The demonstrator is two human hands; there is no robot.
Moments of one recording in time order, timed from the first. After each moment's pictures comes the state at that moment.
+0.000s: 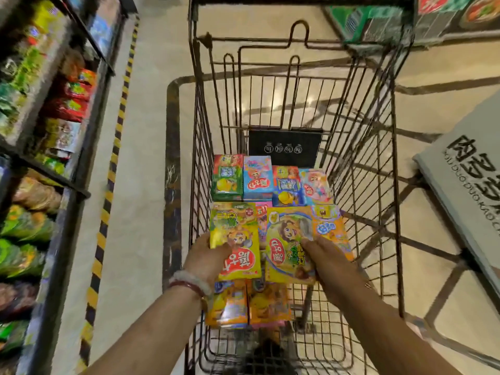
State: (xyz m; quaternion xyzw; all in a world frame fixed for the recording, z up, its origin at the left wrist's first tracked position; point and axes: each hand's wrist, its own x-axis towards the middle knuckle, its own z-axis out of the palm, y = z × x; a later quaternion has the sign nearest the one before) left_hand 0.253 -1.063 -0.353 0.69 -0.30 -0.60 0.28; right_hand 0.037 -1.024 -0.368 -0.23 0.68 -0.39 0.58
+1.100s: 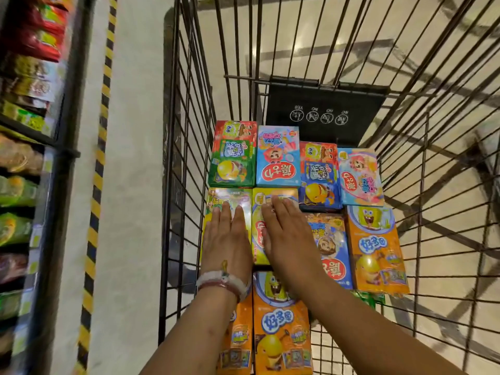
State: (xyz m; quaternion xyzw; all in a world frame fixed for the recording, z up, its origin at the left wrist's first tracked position) left_hand 0.224 -1.140 -0.470 0.71 -0.67 -0.21 -0.06; right_hand 0.099 -1.131 -0.516 -0.77 0.62 -0.12 0.05
